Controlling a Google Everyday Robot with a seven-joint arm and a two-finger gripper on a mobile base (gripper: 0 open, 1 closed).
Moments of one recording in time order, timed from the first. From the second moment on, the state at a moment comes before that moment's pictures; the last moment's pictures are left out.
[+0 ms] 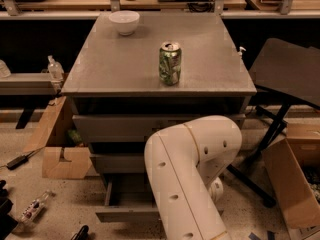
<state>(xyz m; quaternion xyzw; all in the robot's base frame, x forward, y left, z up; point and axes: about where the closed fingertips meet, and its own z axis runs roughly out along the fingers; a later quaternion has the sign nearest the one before) 0.506 -0.200 0.191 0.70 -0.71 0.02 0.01</state>
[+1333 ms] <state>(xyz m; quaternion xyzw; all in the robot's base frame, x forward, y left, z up) 0.506 -0.200 0.191 0.70 -0.71 0.02 0.01</state>
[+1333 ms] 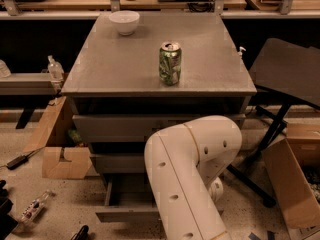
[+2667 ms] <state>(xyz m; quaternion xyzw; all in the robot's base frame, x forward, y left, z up) 0.540 -0.210 0.245 0.71 -0.70 0.07 -0.02</state>
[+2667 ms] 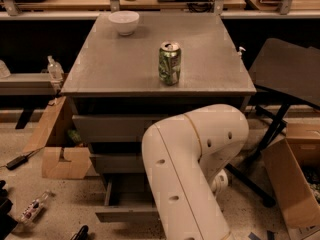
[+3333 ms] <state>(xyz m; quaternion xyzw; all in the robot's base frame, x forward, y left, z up) 0.567 -0.211 0.266 0.73 -0.68 0.07 -0.08</state>
